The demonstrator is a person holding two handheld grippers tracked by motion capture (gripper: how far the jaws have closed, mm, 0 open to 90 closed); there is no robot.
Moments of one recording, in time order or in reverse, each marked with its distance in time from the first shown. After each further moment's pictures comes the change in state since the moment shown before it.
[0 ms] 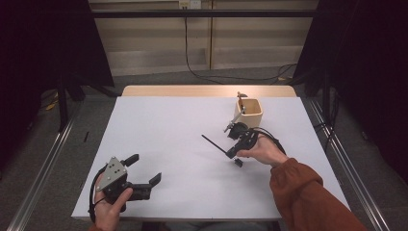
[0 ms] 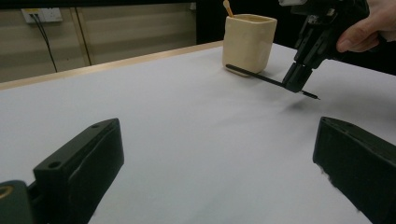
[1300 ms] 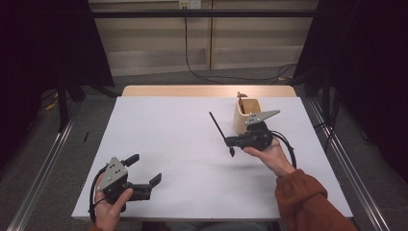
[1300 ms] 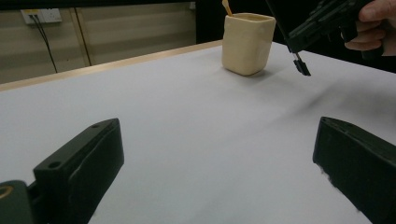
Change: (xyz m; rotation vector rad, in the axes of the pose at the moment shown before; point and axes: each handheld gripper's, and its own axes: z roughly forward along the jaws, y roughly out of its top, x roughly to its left) left arm -0.001 0.001 0.000 0.006 0.002 0.014; right arm 0.000 -0.035 -0.028 -0.583 0.048 -0.008
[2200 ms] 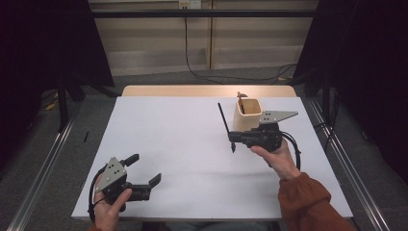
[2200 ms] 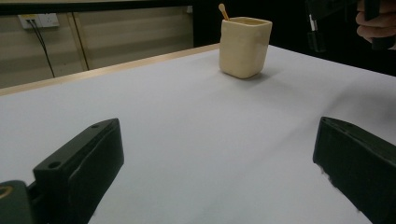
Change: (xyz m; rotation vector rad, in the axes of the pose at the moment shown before) left arm 0.001 0.000 -0.002 -0.021 -0.015 -0.002; right arm 0.017 0.006 -0.032 -0.195 0.046 -0.026
